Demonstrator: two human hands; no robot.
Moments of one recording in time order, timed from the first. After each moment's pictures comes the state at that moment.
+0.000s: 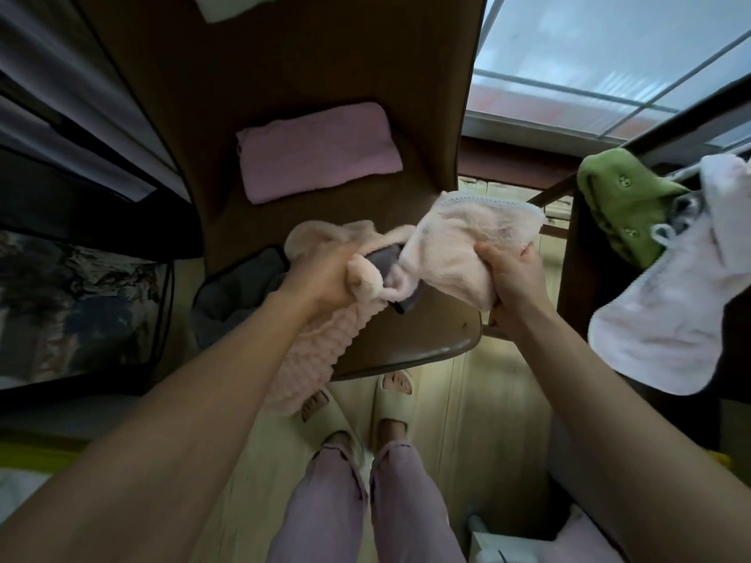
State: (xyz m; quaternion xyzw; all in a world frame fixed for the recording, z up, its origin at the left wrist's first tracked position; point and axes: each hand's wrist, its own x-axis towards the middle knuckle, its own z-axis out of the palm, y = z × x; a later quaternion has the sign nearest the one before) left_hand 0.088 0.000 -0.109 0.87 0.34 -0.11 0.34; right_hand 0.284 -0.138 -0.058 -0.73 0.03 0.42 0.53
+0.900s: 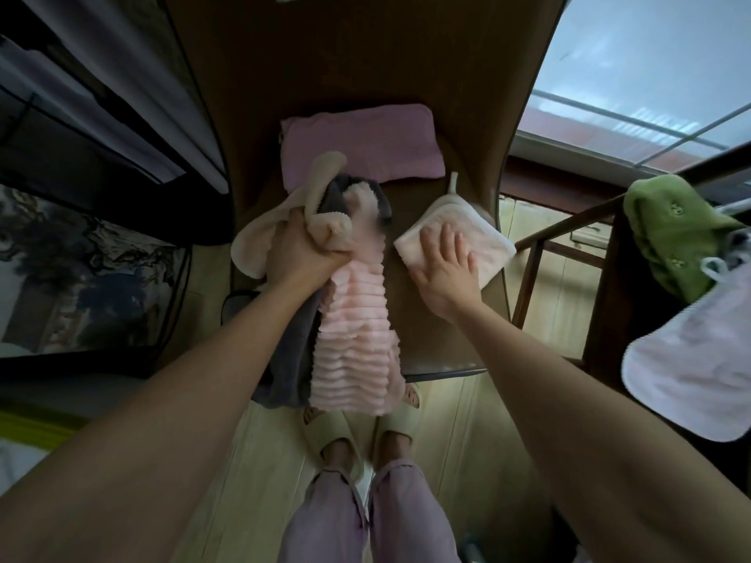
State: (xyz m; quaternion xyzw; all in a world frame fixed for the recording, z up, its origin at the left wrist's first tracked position) left_hand 0.042 0.028 -0.123 0.68 0.64 0.05 0.36; right_hand 0.229 -0.086 -0.150 -0.81 -0.51 0.30 0.00
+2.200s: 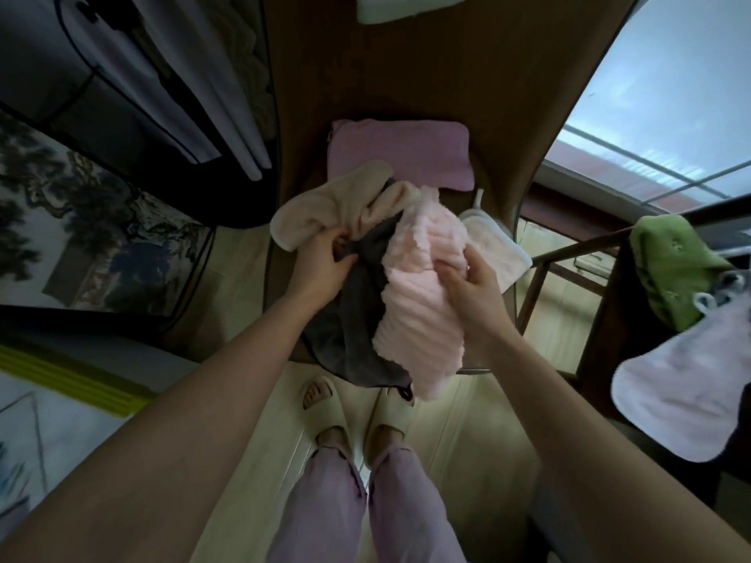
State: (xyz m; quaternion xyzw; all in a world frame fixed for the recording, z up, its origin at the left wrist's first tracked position) left_hand 0.003 0.002 -0.096 0.67 0.57 0.14 0.44; right_hand 0.178 -0.101 -0.030 -0.70 -0.27 0.51 0.42
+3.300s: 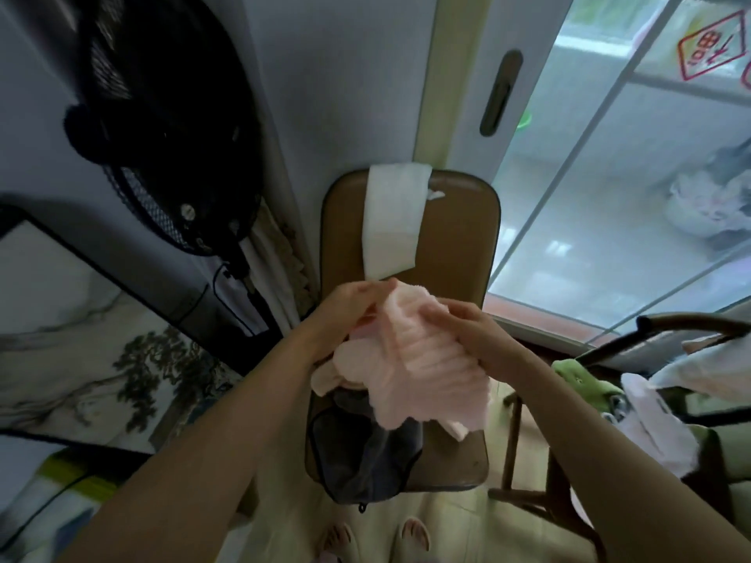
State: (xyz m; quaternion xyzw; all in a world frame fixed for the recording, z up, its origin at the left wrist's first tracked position) left_hand 0.014 0.052 0.241 0.55 0.43 0.16 0.70; right_hand 0.202 -0.050 0.261 -0.61 -0.36 0.60 0.36
